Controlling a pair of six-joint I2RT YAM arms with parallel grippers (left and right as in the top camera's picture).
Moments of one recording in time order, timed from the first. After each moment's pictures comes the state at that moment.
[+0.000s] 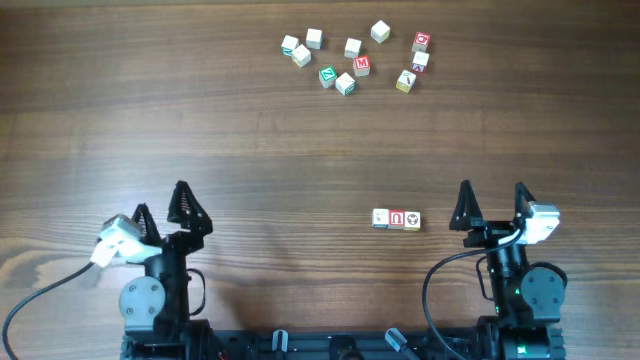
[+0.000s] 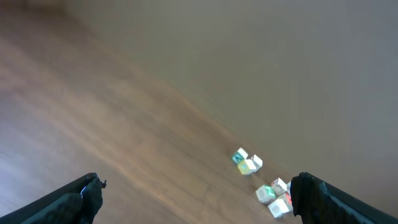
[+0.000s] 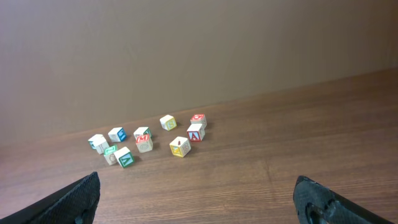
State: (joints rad) left arm 0.01 0.01 0.18 -0.24 -0.17 -0.62; right arm 0.00 0.01 0.01 0.00 -0.04 0.23
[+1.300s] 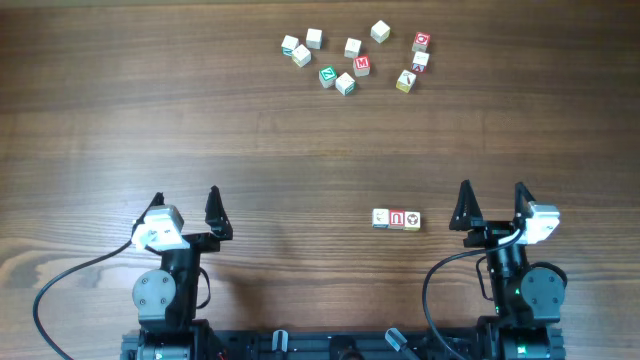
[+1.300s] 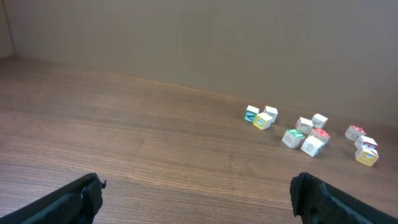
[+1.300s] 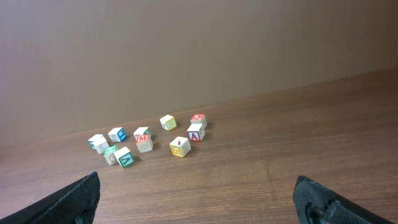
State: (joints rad) left arm 0.03 0.01 0.01 -0.07 0.00 -0.20; right arm 0.00 0.01 0.01 0.00 -0.04 0.23
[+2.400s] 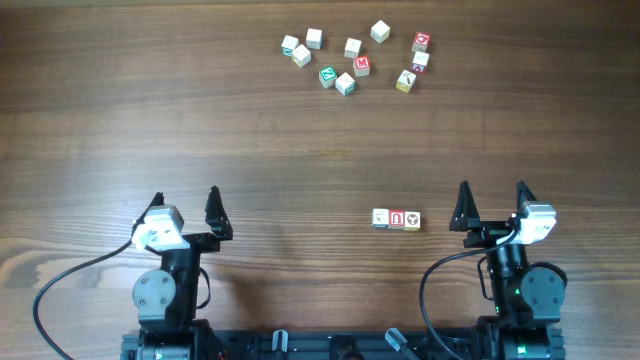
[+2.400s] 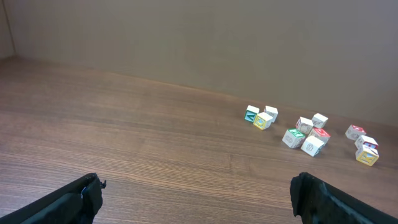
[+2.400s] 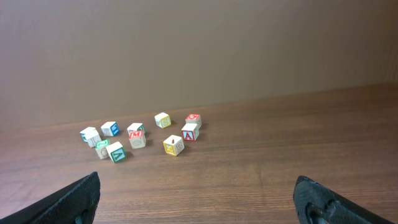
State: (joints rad) left arm 0.03 0.01 0.01 -0.07 0.00 -0.20; right arm 0.00 0.01 0.01 0.00 -0.04 0.15
